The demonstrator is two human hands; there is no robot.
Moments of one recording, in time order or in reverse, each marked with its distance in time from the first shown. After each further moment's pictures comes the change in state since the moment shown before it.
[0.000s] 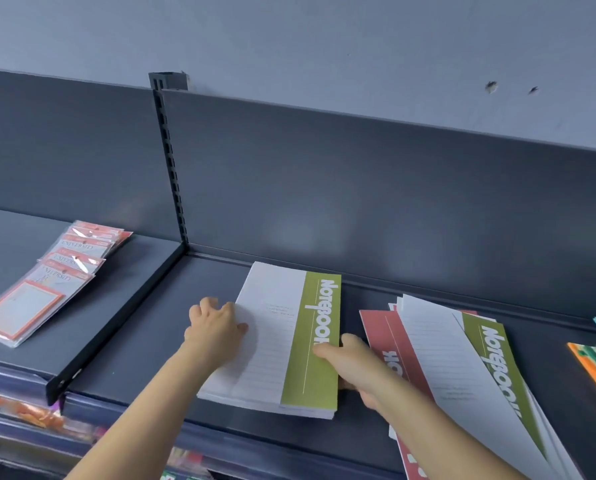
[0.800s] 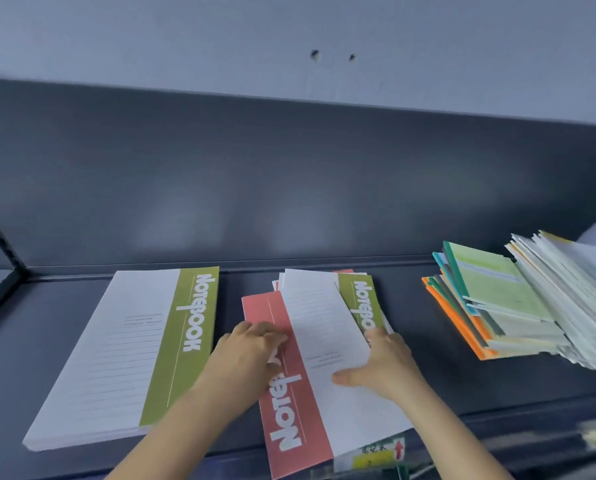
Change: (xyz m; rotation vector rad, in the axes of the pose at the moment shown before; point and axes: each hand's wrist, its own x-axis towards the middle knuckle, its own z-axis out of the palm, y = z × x) left_hand -0.078 0.157 0.070 0.136 0.034 0.847; right_hand -0.062 0.101 -0.157 -0.552 0.464 0.132
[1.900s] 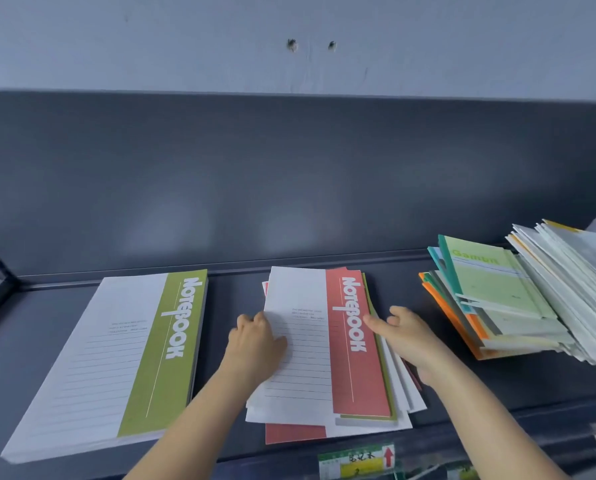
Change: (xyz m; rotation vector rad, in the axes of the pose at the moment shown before) left_hand 0.051 0.030 0.019 -0.228 -0.123 -0.510; right_hand 0.034 0.031 -0.036 0.556 -0.076 0.114
